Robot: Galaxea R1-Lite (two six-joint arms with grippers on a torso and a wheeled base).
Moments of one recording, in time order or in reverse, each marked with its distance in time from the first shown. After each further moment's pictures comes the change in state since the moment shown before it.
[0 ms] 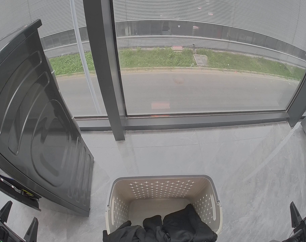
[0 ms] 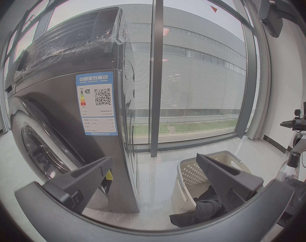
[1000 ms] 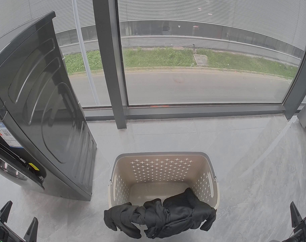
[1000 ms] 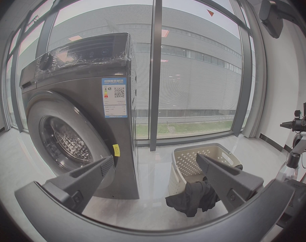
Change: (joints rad) left arm 0.001 0.000 0.000 0.000 -0.002 -0.007; right arm -0.001 0.000 0.000 0.000 -0.001 0.007
